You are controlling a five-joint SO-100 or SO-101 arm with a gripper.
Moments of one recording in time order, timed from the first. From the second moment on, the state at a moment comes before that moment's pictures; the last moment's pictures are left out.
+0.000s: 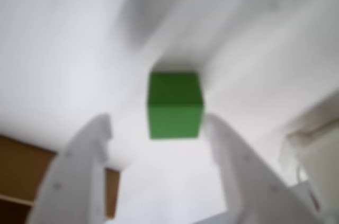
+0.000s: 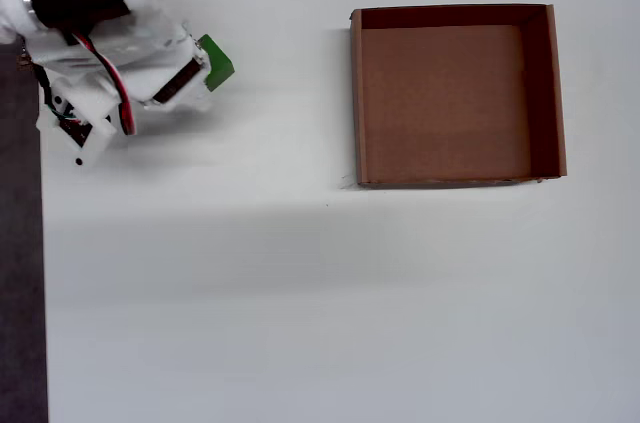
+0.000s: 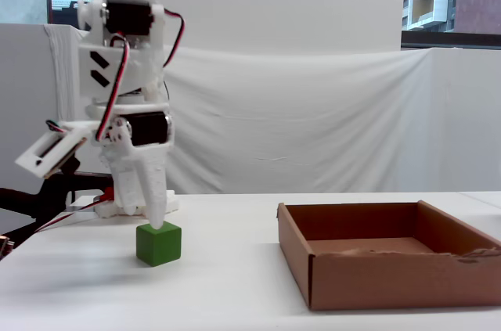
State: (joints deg) arm -11.9 98.9 113.0 69.7 -12.9
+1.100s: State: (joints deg) arm -16.8 104.3 126.5 66.4 -12.9
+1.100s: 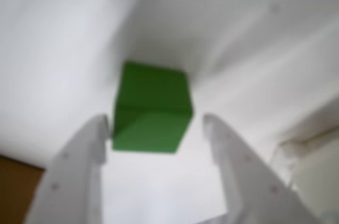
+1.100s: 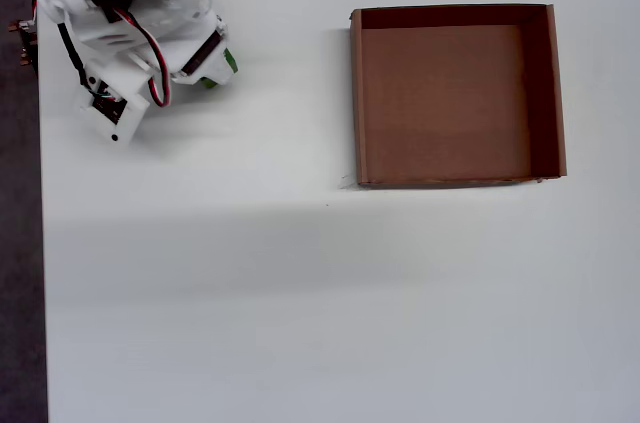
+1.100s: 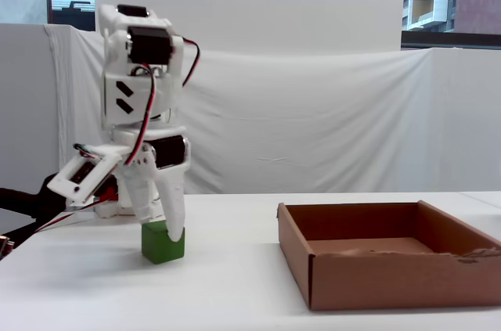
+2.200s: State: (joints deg) arm -16.5 103.1 126.6 62.9 -12.8
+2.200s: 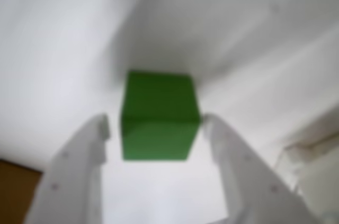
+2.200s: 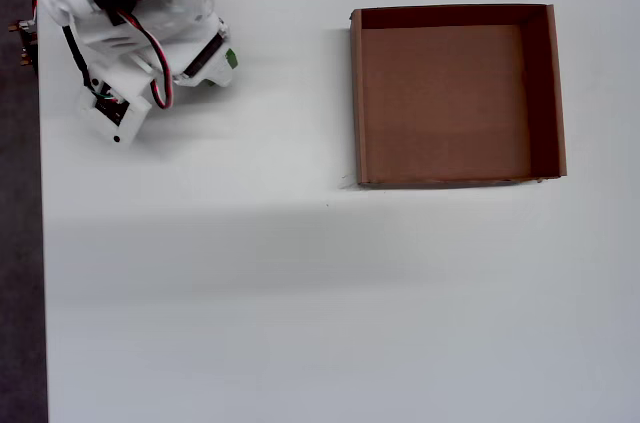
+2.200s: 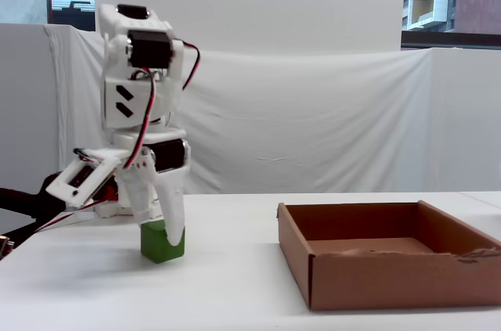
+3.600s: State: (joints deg) arm -18.5 106.3 126.0 68.2 -12.9
